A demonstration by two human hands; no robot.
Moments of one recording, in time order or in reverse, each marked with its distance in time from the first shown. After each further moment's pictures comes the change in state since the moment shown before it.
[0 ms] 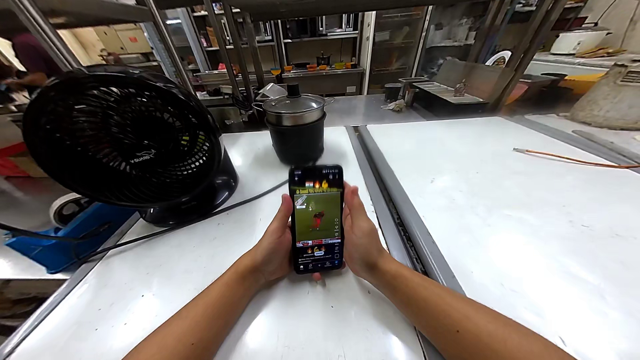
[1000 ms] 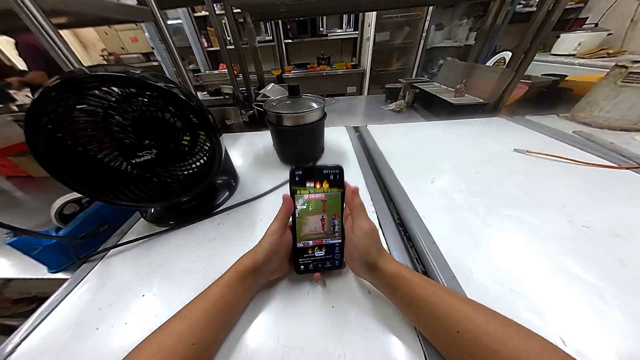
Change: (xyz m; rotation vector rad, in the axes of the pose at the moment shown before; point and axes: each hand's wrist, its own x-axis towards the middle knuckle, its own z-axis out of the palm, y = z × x) left_hand -0.001 0.000 0.001 0.018 0.034 -0.013; right_hand 0.000 0.001 0.000 -0.001 -0.001 -0.017
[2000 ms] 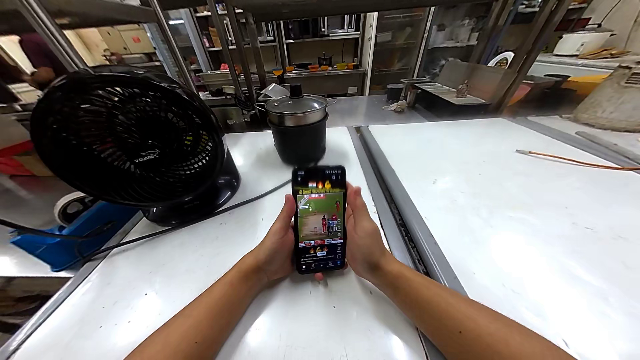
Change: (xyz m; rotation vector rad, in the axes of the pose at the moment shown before) left_hand 0.000 0.001 0.003 -0.005 0.016 0.006; right_hand 0.000 0.001 -0.001 0.002 -0.005 0.009
